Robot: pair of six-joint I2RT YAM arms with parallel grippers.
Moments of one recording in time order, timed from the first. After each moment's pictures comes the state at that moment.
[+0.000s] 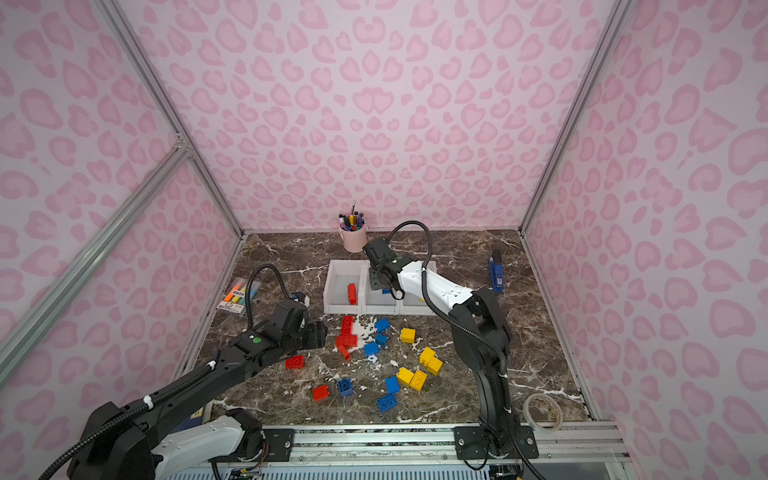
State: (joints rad) left arm -0.54 1.11 0.63 -0.44 -0.11 -0.54; right arm 0.66 2.02 1.67 -0.66 0.23 0.43
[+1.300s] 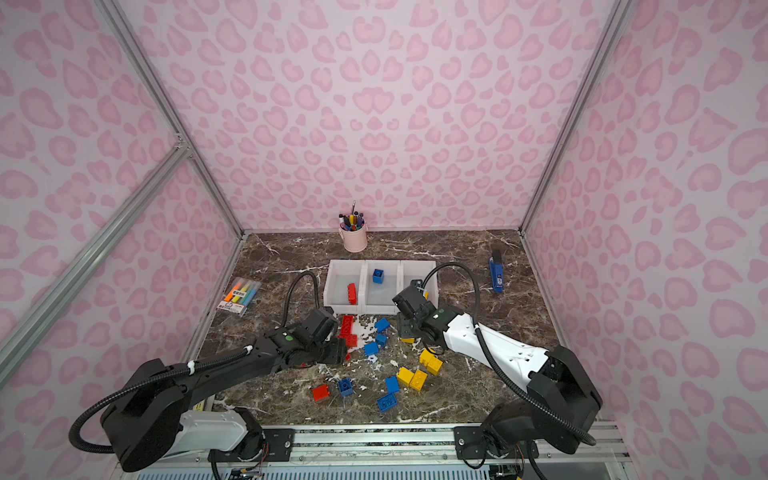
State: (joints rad) left arm -0.75 1.36 0.69 -0.45 -0.06 -0.61; right arm 0.74 1.40 0.95 -0.61 0.26 0.62
